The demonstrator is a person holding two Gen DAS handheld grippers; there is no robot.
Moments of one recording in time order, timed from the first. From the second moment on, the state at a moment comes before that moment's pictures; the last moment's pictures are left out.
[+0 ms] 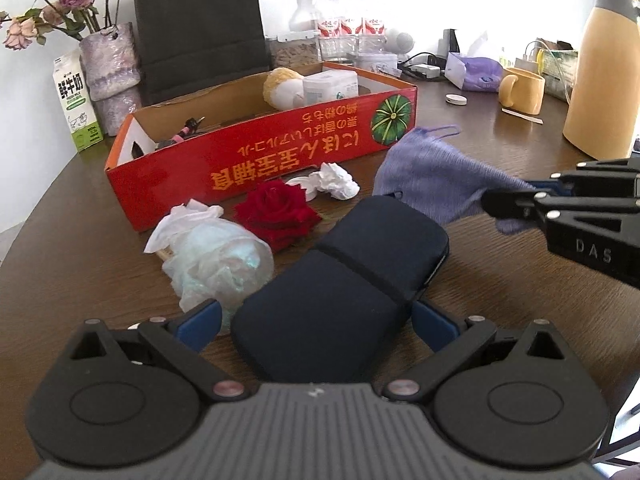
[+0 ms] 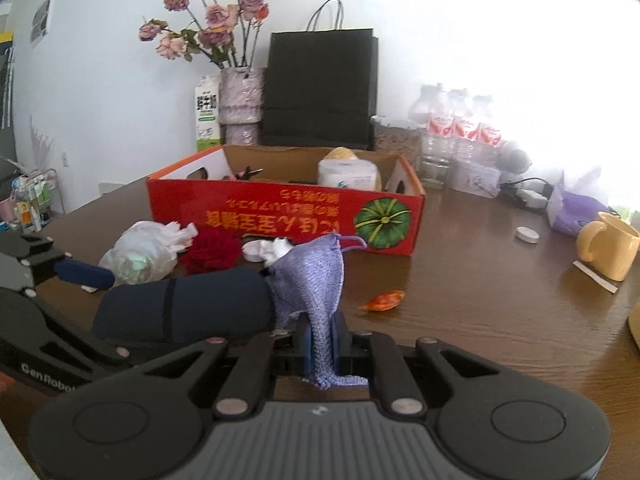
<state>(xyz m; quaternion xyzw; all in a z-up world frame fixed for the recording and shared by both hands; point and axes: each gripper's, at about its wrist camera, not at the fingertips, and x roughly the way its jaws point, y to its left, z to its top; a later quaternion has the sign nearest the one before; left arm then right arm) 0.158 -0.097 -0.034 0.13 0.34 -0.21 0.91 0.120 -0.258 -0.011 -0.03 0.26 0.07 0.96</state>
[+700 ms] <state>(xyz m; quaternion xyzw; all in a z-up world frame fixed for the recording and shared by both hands) 0.170 -0.099 -0.039 0.12 0.36 -0.21 0.90 0.121 -0.277 -0.014 -0.01 0.26 0.07 0.96</state>
